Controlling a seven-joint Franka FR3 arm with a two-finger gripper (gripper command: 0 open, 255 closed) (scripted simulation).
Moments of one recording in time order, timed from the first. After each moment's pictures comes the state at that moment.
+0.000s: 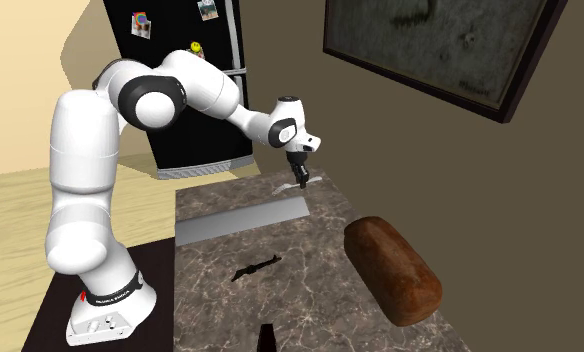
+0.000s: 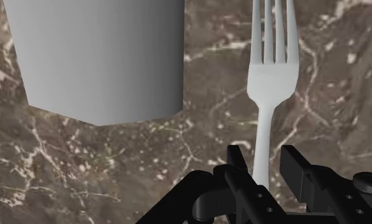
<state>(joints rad) 0.18 0.39 0.18 -1.90 -0.19 2.42 0.44</state>
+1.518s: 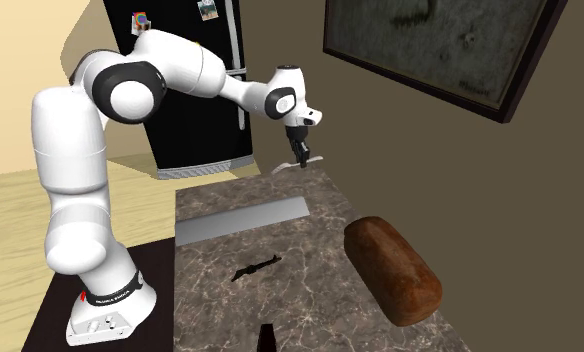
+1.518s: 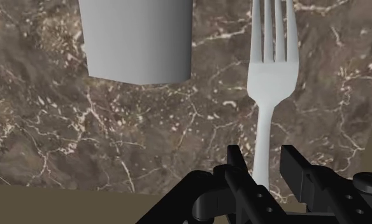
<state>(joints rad) 0.17 0.27 0.20 -1.82 -0.14 2.22 0.40</state>
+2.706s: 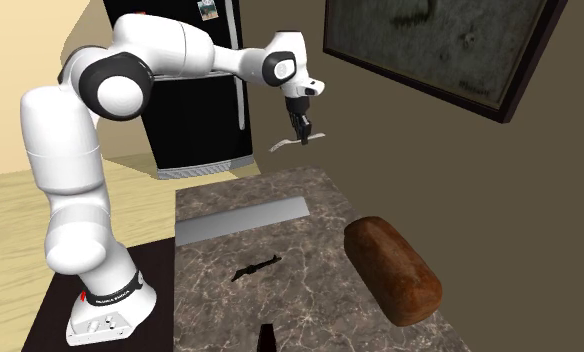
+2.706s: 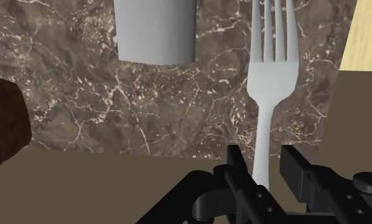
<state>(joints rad) 0.17 0.22 0.21 -1.65 -0.11 1.99 0.37</state>
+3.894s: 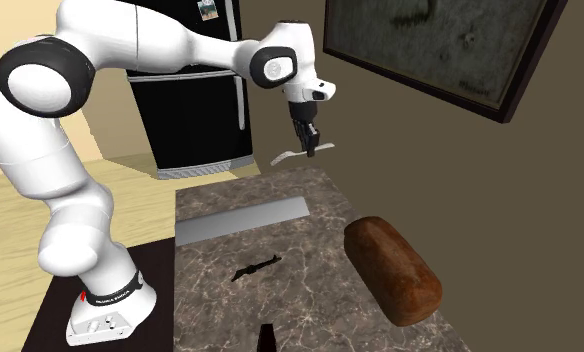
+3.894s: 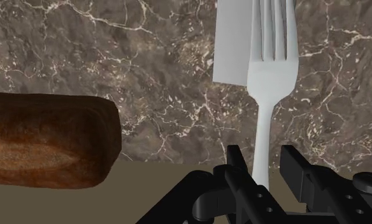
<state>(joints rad) 0.03 -0.02 0.11 -1.87 -0.03 1.99 0.11</state>
